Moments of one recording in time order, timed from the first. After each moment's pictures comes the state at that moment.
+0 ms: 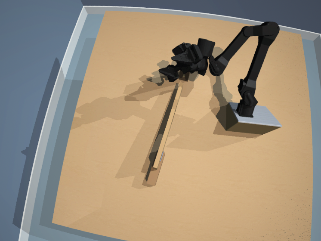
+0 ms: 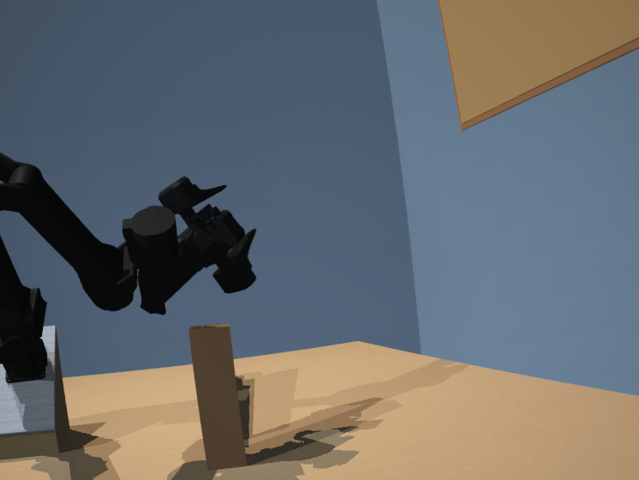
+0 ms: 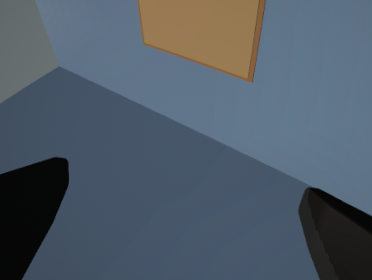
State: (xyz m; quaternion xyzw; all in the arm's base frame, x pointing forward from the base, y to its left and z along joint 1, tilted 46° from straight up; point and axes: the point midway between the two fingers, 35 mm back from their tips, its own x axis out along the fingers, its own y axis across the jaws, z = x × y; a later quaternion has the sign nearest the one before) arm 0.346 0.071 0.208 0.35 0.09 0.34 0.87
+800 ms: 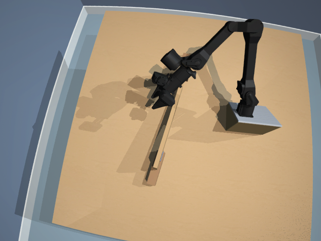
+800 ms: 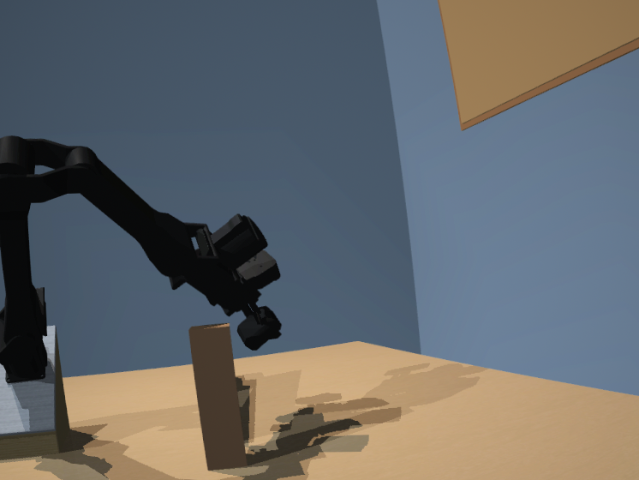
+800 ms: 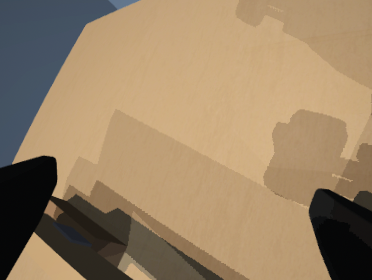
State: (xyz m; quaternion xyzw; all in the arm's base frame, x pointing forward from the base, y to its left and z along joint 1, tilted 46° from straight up) arm 0.400 0.015 0.052 -0.07 0.41 0.05 0.91
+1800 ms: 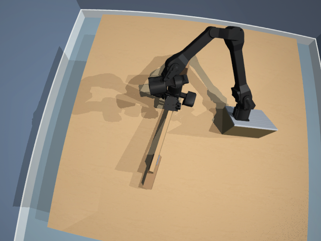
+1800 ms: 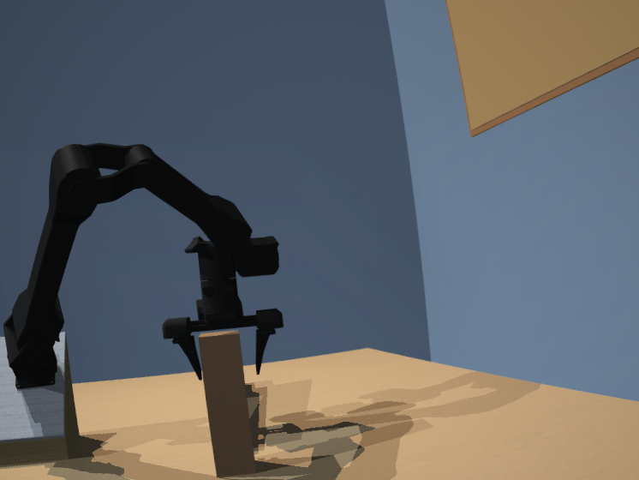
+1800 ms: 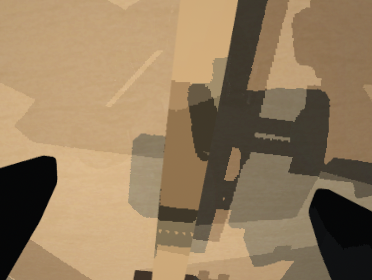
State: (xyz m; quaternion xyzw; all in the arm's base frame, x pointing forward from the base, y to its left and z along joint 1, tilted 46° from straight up) arm 0.315 -0.049 0.046 -0.62 0.68 0.19 0.34
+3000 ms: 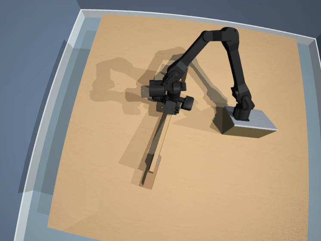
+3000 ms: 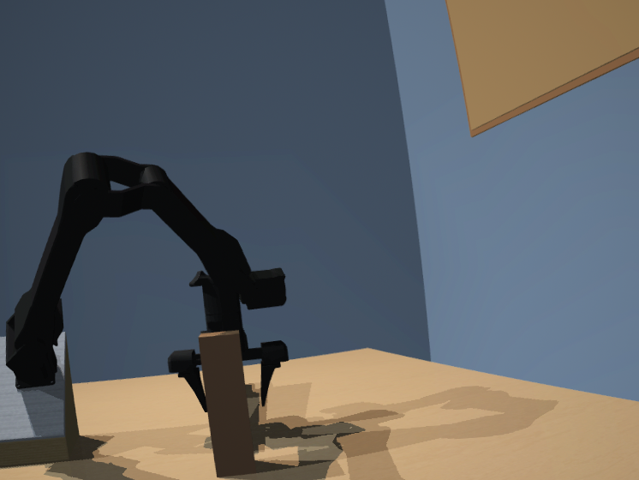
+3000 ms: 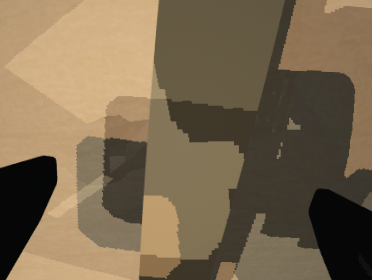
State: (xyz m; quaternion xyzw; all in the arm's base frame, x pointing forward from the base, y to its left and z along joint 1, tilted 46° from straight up) arm 0.317 -0.088 0.010 -0.62 0.68 0.19 0.34
